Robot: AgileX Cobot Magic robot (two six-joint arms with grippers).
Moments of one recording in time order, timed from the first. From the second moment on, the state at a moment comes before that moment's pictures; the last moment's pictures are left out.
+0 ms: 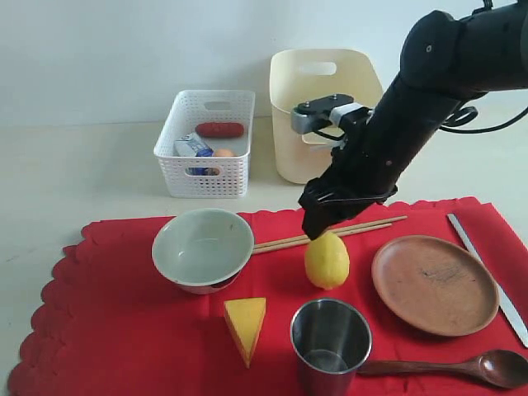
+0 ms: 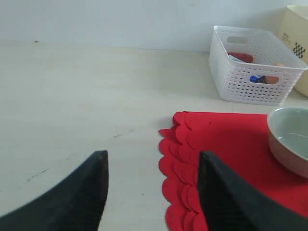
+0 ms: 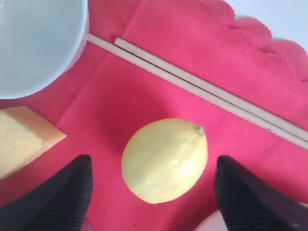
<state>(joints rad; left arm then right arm) -0.06 0.01 0.00 0.02 0.37 -0.11 0.39 1.88 -1.28 0.37 0.87 -0.46</state>
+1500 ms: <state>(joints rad) -0.06 0.01 0.00 0.02 0.37 -0.11 0.39 1.76 -1.28 0.66 0.76 -0.57</state>
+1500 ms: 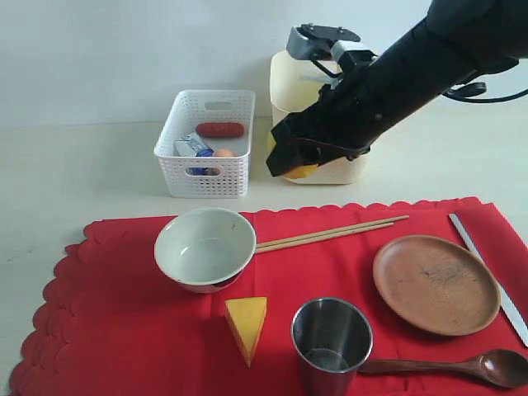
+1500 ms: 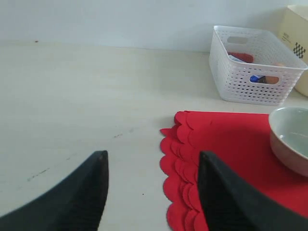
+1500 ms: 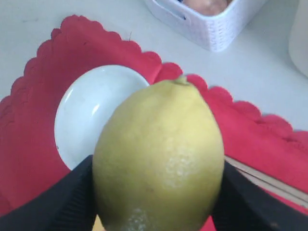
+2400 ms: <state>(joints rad) -0.06 0.01 0.00 0.02 0.37 -0.11 0.48 2.07 -1.75 0.56 0.79 -0.59</state>
